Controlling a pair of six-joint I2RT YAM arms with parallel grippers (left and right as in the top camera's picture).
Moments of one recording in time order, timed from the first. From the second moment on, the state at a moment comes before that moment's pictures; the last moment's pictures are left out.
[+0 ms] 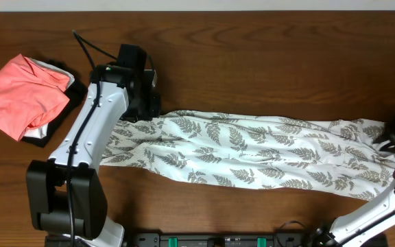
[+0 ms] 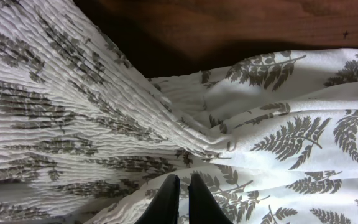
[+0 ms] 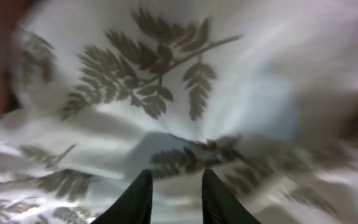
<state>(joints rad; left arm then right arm) -0.17 1.72 1.36 -1.04 0.13 -0.12 -0.72 2.09 1.56 -1.28 -0.16 0.07</state>
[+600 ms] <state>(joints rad) -0.18 1.72 1.35 -1.01 0.13 -0.09 -0.70 2.04 1.32 -1.11 -0.17 0.08</state>
